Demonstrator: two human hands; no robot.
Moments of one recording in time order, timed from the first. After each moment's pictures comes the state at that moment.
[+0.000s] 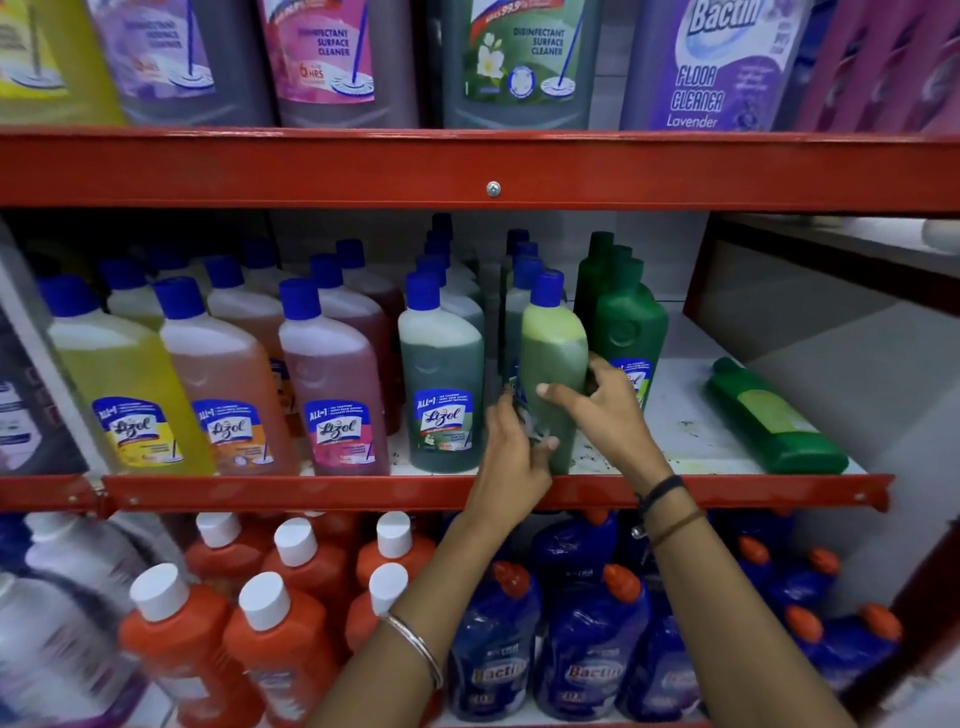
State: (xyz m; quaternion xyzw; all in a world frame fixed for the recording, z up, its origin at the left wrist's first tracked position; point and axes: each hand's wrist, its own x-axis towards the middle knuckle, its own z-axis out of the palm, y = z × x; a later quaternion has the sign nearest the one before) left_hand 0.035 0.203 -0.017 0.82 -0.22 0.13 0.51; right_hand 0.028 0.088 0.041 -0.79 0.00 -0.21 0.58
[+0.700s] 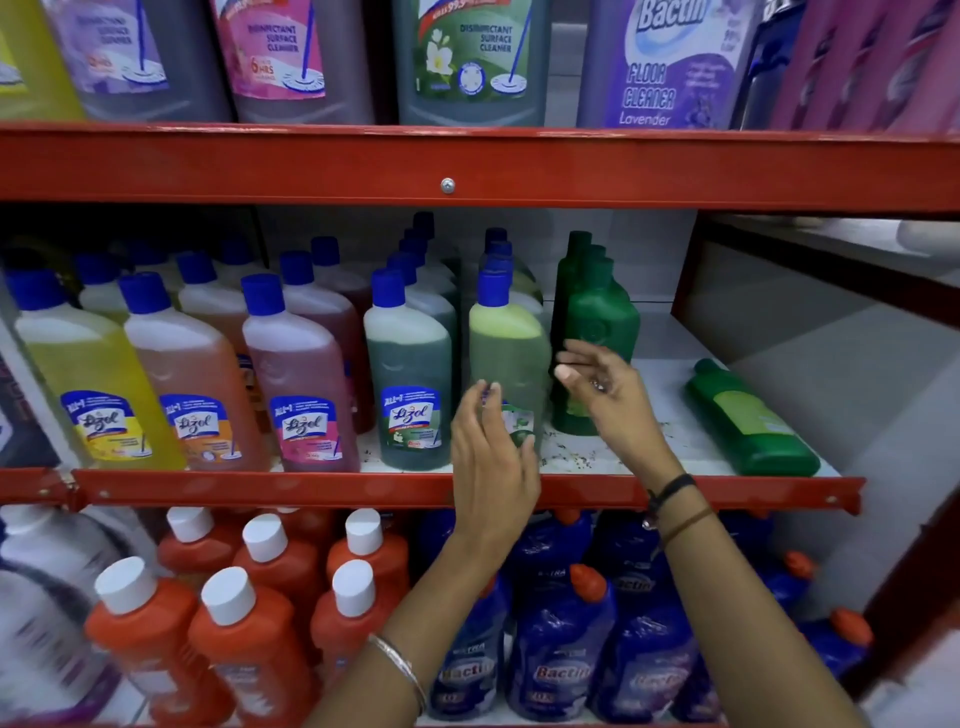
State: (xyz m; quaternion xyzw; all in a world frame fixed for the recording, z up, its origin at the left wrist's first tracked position) left_hand 0.011 0.178 -0.022 0.84 -0.17 0.36 0.38; right_hand 0.028 0.038 0.035 -0.77 -0.08 -0.24 0.59
